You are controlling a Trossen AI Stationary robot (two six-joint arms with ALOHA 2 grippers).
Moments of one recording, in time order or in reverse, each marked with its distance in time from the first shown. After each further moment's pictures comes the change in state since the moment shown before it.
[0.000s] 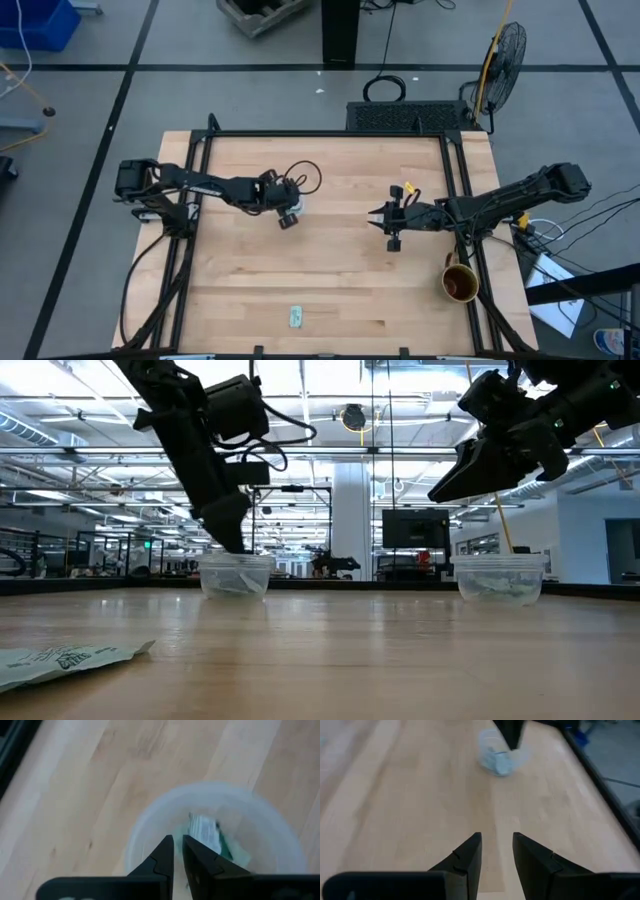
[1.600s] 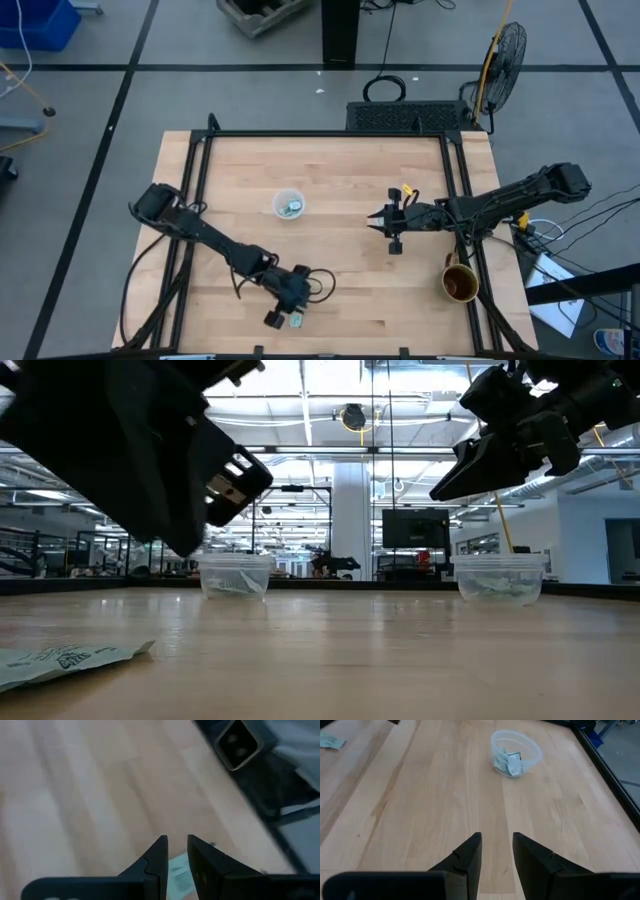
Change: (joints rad) left arm -0.579 0.259 0.150 0.382 0.539 0.057; right arm 0.000 0.000 0.001 0.001 -0.066 0.000
